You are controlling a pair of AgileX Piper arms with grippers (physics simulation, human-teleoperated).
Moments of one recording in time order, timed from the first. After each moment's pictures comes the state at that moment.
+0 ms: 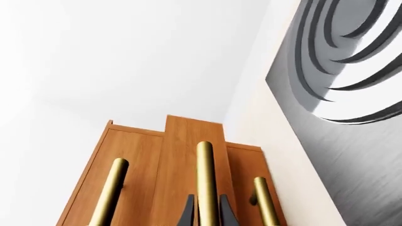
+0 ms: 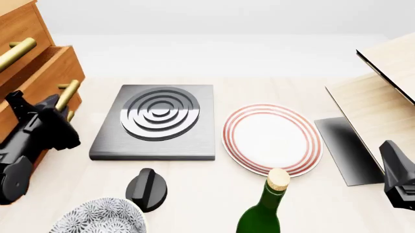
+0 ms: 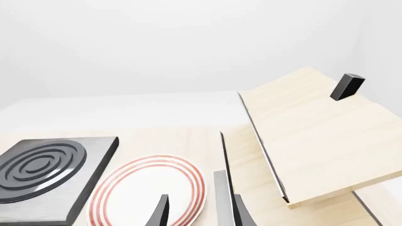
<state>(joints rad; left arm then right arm) 0.12 1.62 -0.31 -1.17 1.34 -0.01 0.07 0.00 -0.05 0.04</state>
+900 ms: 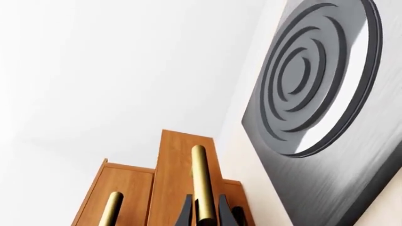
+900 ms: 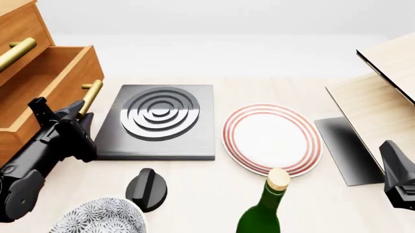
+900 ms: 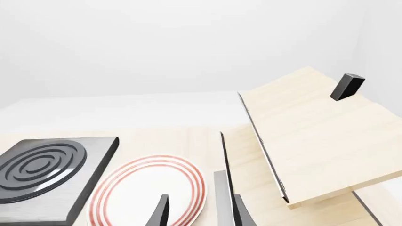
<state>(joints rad) -0.06 1.54 -0.23 -1.16 1.30 -0.01 0.07 0.00 -0.05 0.04</state>
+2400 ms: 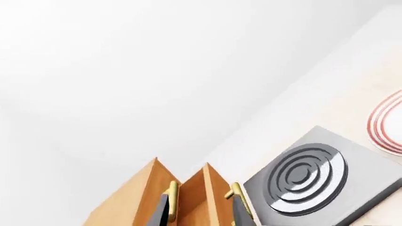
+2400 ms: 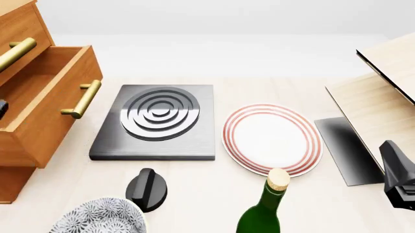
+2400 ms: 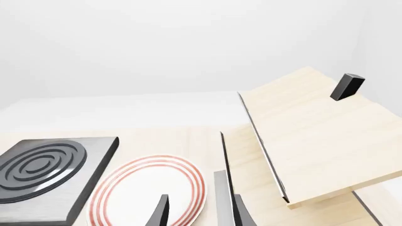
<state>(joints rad) -0.24 0.15 -0.37 0.11 0.73 -0.01 0.07 0.00 -0.05 0.04</state>
